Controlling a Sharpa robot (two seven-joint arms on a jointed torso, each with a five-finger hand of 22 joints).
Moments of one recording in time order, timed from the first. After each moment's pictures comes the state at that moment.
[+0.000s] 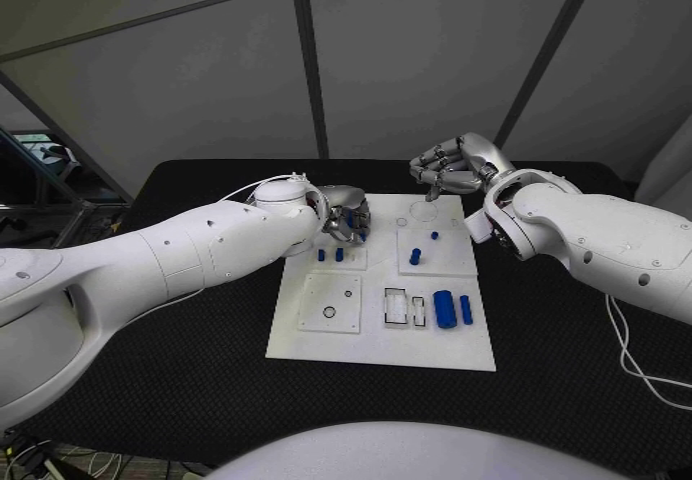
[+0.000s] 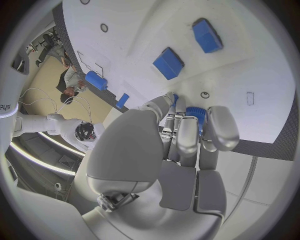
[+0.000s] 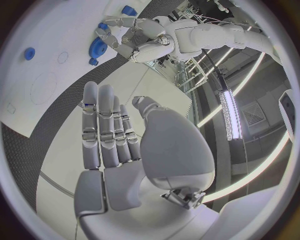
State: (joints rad) left arm 1.16 -0.45 0.01 1.07 -1.46 0.00 -0.05; left_hand 1.47 -0.14 0.41 0.07 0.13 0.98 0.14 0.21 0.20 1.04 0.07 0.41 0.13 1.45 -0.01 1.29 1.05 0.12 1.46 0.09 1.07 1.31; right arm 1.15 -0.67 0.09 1.30 -0.82 -0.39 0.07; right_hand 1.34 -0.11 0.23 0.20 0.52 0.93 0.17 0.18 0.08 1.09 0.09 0.39 0.32 1.33 0.01 0.54 0.63 0.17 1.19 0.11 0.50 0.32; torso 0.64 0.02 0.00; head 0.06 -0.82
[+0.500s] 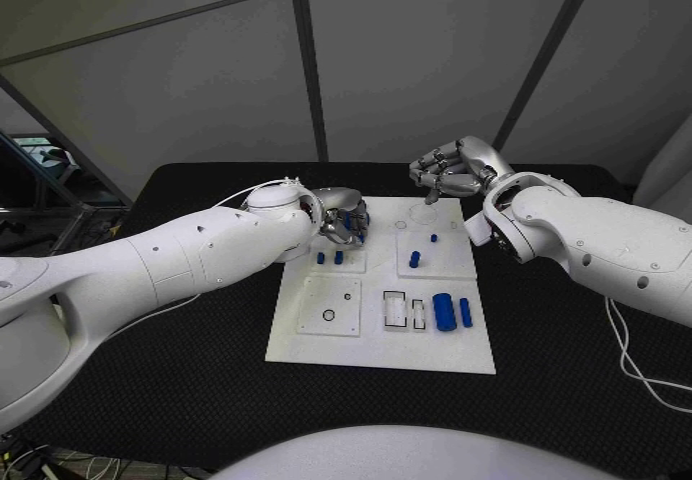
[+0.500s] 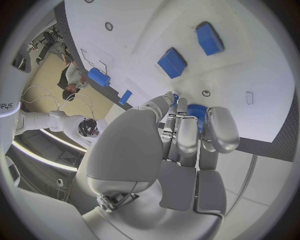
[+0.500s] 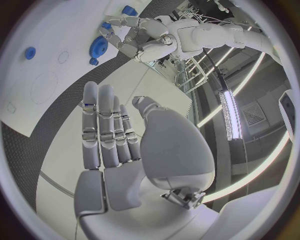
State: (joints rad) left arm 1.15 -0.48 0.03 1.12 -1.44 -0.04 -0.04; left_hand 1.46 -0.15 0.42 0.06 0.13 0.99 0.14 0.20 0.19 1.05 0.07 0.40 0.12 1.45 -0.01 1.29 1.04 0.12 1.46 0.09 1.09 1.31; right arm 1.15 -0.67 0.09 1.30 -0.82 -0.39 0.07; right_hand 1.34 -0.11 0.23 0.20 0.52 0.93 0.17 0.18 0.08 1.09 0.09 0.39 0.32 1.33 0.01 0.54 0.63 0.17 1.19 0.11 0.50 0.32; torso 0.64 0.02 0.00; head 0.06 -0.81
